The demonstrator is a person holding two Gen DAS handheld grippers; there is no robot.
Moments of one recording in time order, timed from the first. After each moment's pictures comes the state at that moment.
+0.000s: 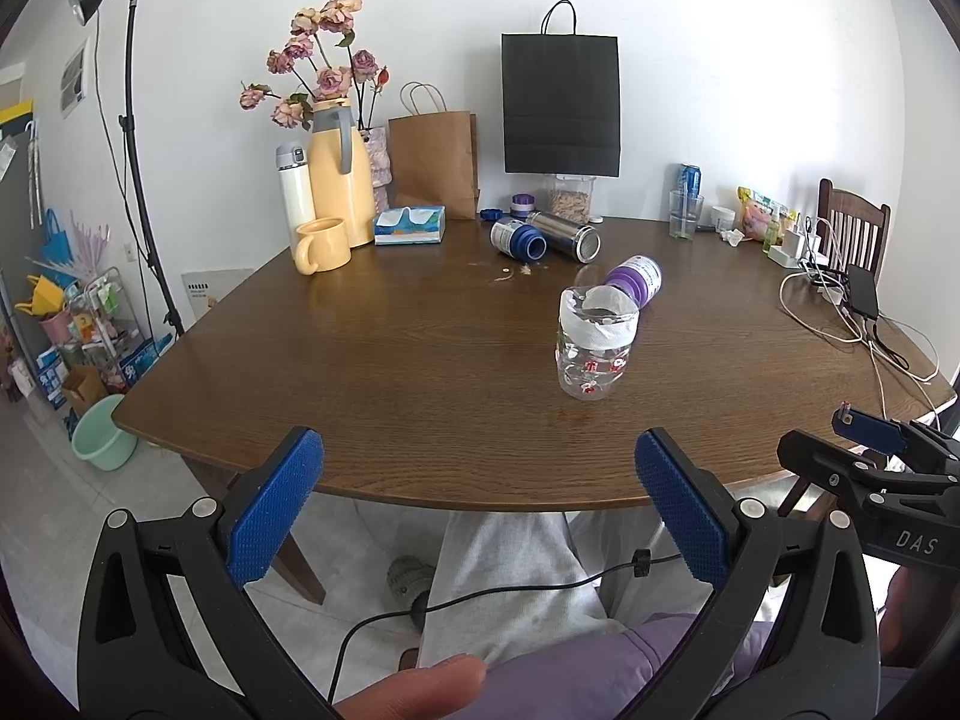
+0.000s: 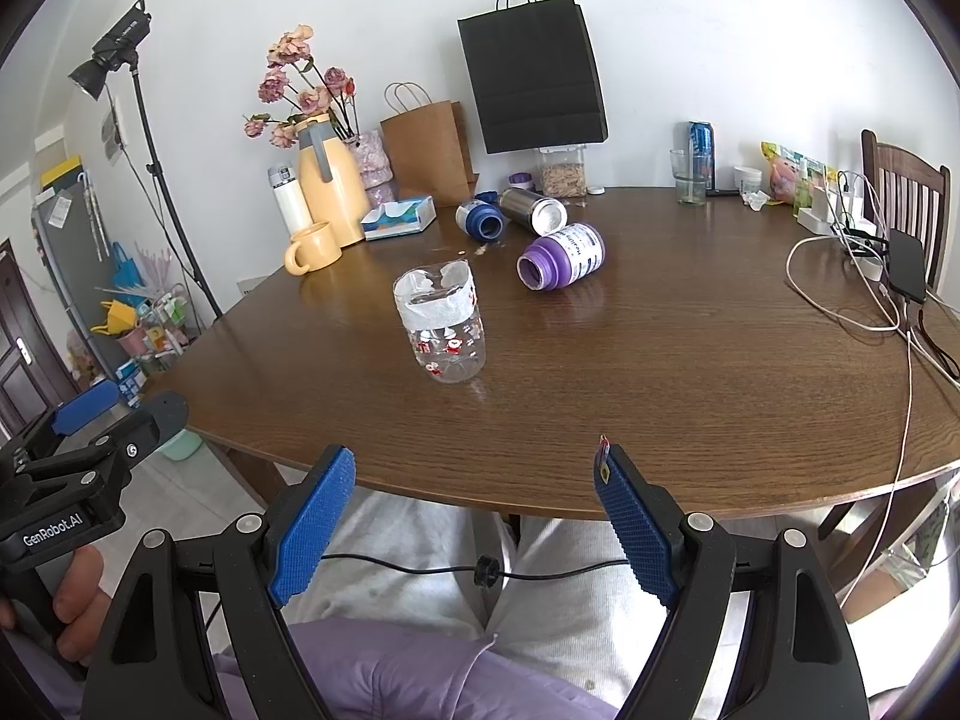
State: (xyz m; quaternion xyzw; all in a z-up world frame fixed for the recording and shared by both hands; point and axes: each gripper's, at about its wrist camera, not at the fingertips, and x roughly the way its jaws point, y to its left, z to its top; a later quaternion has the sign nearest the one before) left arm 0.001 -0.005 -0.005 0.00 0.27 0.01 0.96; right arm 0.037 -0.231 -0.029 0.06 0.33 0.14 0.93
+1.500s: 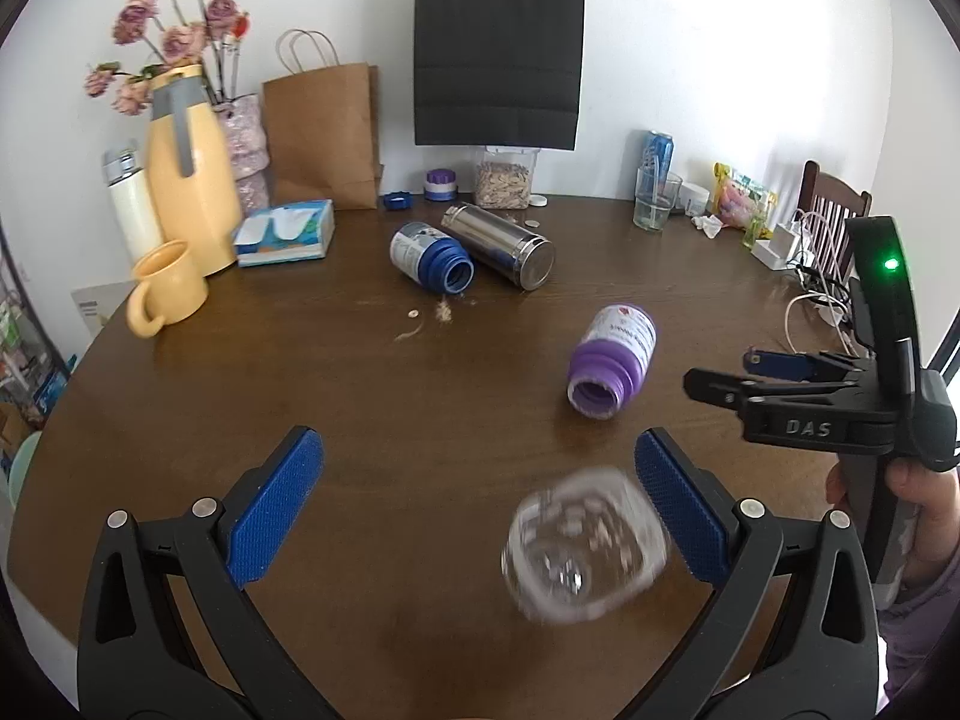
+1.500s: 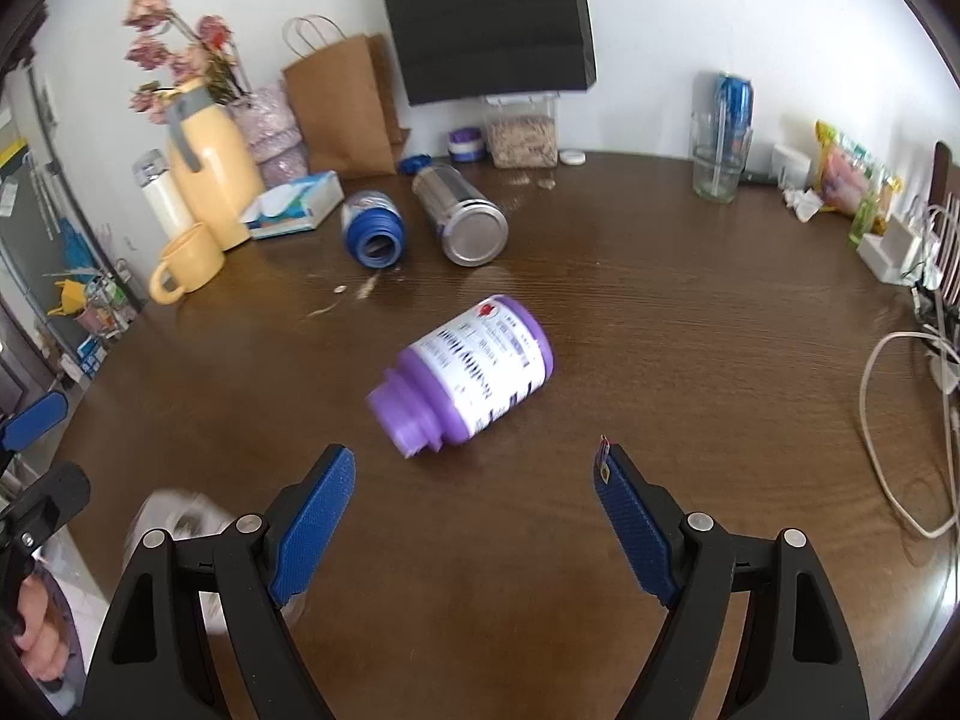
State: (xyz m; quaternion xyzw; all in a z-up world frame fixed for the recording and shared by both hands) left arm 0.241 -0.038 -0.002 0.01 0.34 -0.09 0.94; right arm 0.327 -0.261 -0.050 0.04 0.43 0.13 0.89
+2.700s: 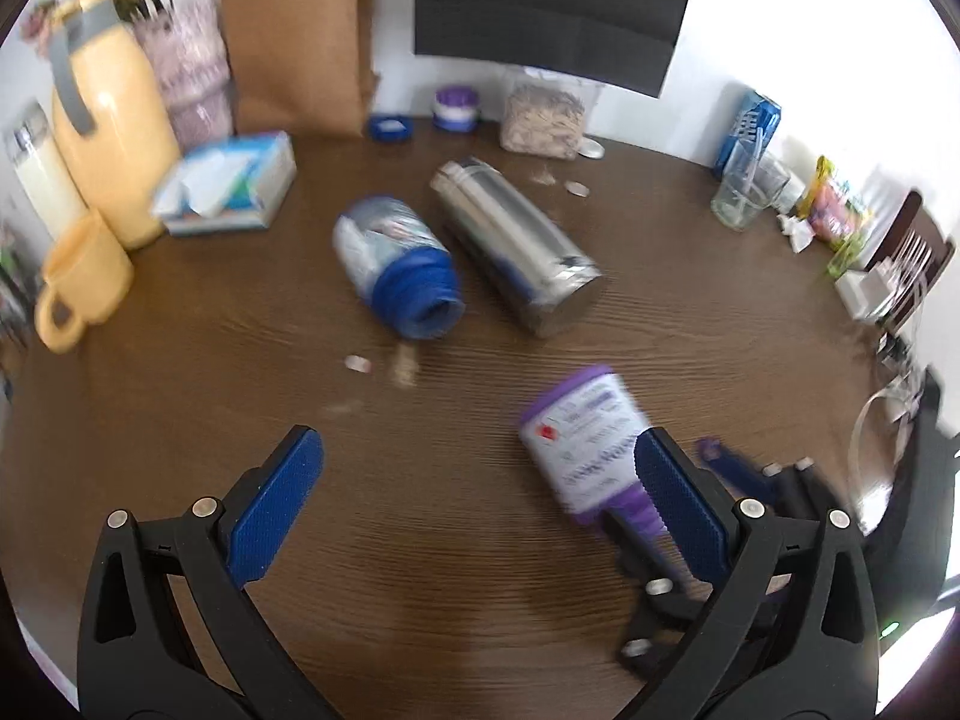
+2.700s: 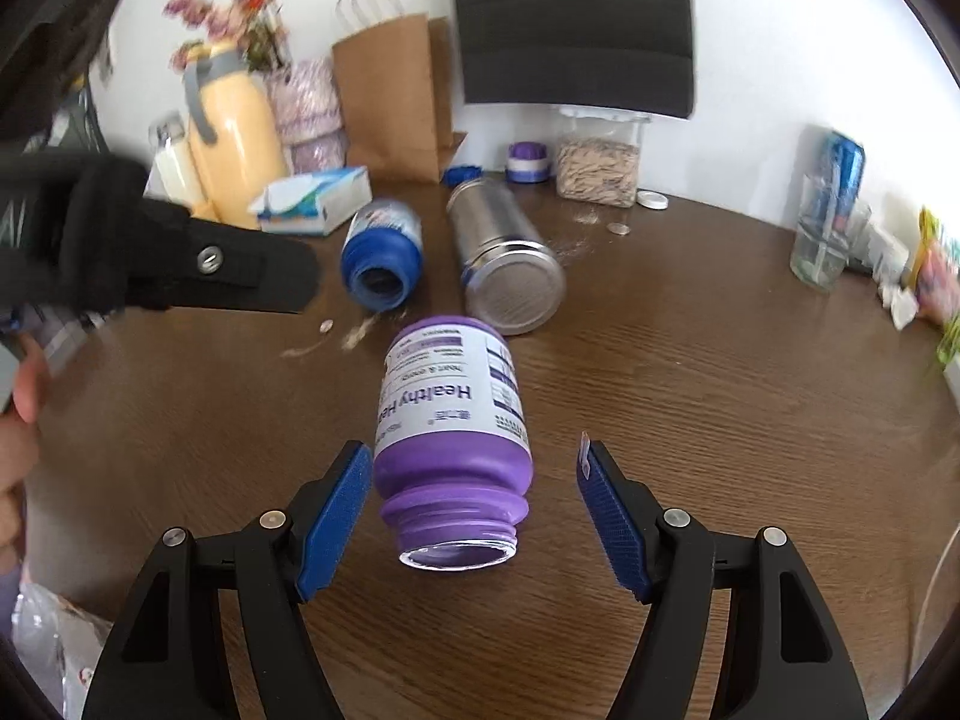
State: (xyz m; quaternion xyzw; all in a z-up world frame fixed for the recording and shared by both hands) left arm 0.436 -0.090 -0.011 -0.05 0.48 -0.04 0.88; right arm 0.413 -0.240 -0.086 -0.01 0.39 0.21 0.90
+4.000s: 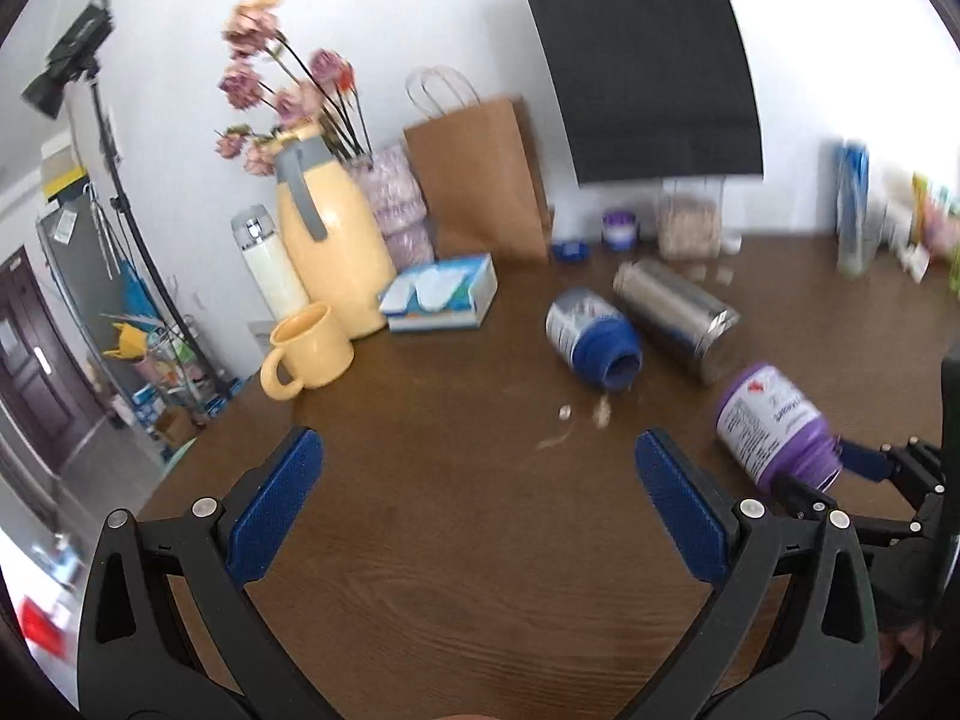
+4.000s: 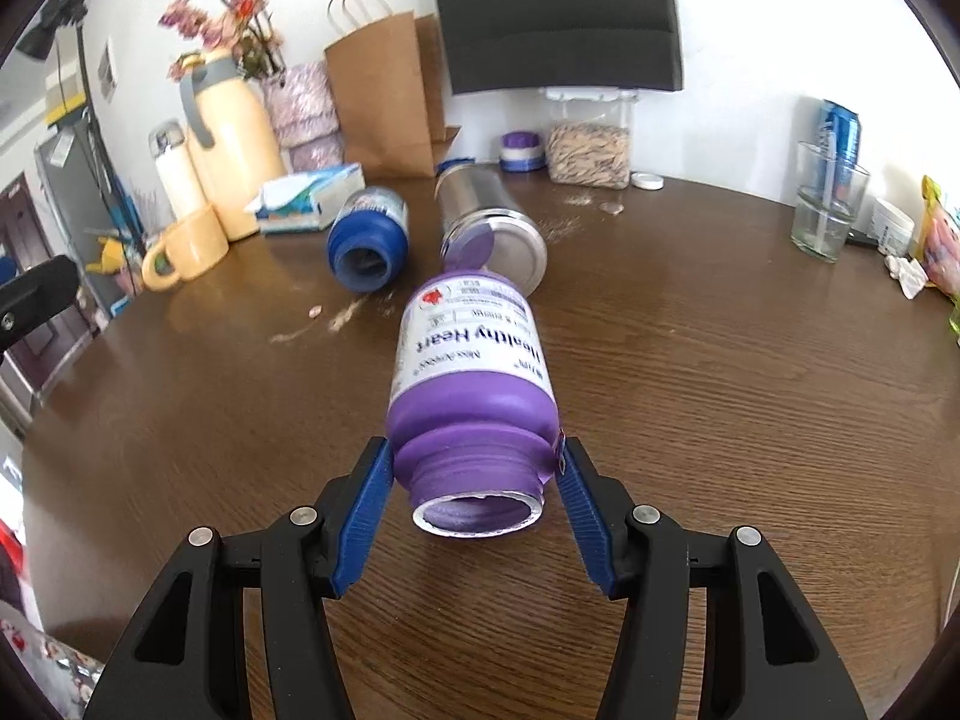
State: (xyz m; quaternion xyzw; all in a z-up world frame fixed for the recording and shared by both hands) left arm 0.351 -0.097 0.004 0.09 0.31 0.17 0.93; right arm 0.410 -0.247 -0.101 -0.01 0.39 0.22 0.90
